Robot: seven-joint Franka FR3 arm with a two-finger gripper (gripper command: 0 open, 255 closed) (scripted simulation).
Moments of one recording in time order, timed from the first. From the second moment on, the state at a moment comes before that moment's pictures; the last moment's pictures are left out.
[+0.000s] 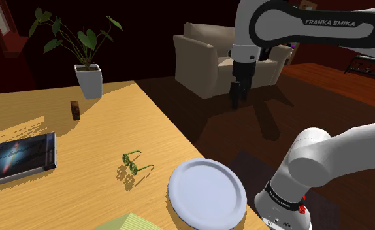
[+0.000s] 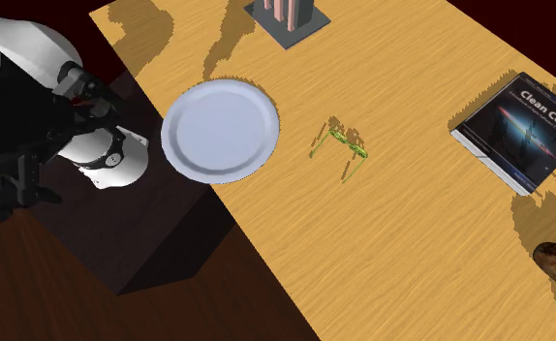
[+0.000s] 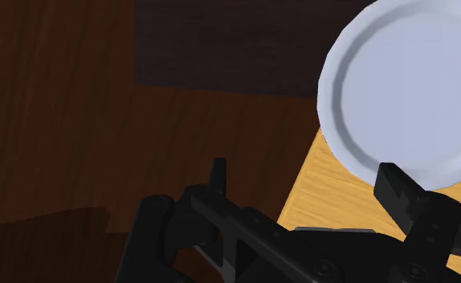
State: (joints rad) arm -0.01 -0.75 0.05 -2.40 -0.01 1.48 -0.03
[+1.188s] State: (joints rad) arm 0.07 -0.39 0.30 -2.38 0.16 1.91 0.28
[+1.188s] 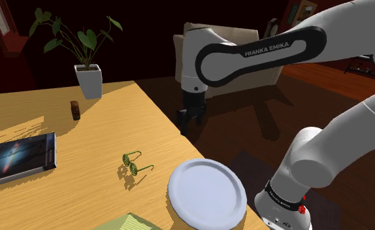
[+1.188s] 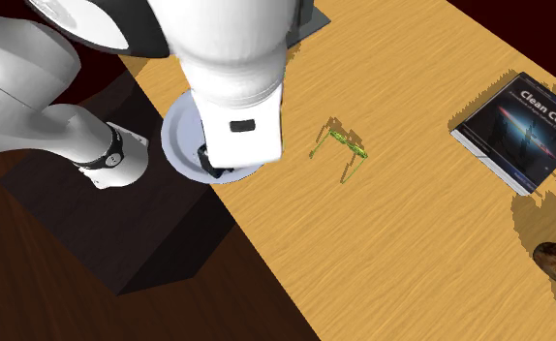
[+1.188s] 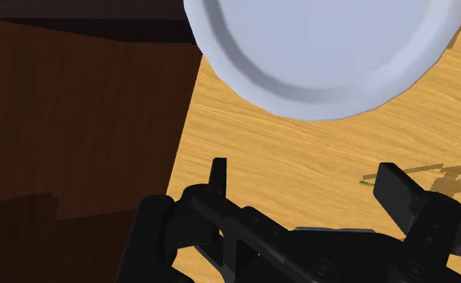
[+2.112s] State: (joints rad) arm 0.12 0.11 0.44 -2.08 0.03 2.17 0.60
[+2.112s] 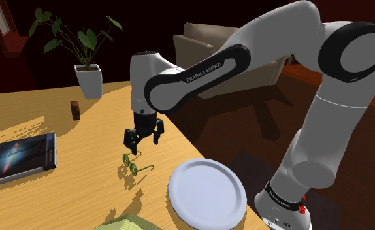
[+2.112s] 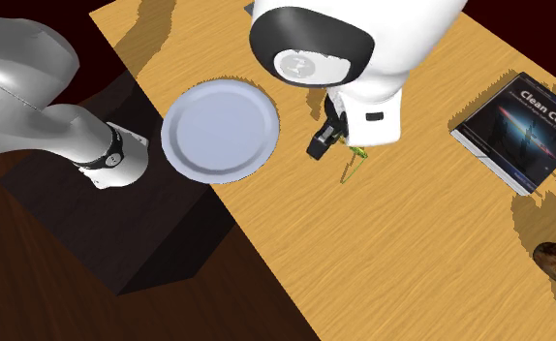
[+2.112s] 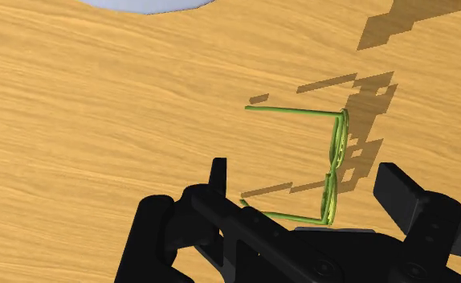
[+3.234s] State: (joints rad) arm 0.19 0.34 0.43 -1.96 -0.08 2.29 0.73
